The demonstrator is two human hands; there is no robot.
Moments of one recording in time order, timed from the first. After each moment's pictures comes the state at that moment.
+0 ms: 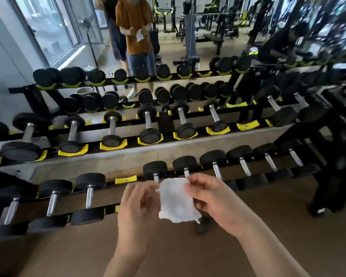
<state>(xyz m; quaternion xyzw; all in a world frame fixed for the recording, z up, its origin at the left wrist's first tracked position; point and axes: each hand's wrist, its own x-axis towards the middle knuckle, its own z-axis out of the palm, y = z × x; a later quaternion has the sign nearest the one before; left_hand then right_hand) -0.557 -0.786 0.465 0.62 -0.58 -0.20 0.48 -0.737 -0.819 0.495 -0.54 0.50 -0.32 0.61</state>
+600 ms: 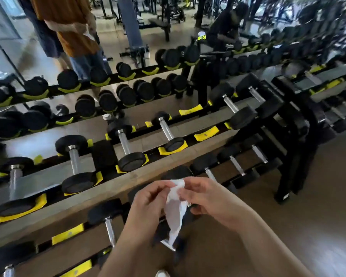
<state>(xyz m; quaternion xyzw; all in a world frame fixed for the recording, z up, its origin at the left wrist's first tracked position) -0.731 -1.062 0.467 0.51 -0.56 -0.55 0.36 -0.901 -1.051 0.472 -0.50 0.55 -0.31 0.59</state>
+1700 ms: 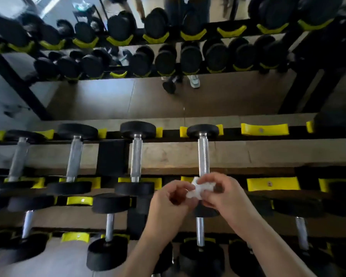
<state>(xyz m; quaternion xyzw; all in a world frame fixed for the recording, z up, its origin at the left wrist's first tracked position) -0.841 -1.342 0.361 0.70 -0.40 -0.47 0.37 -0.985 -1.395 0.365 -0.47 0.56 -0.23 0.64</state>
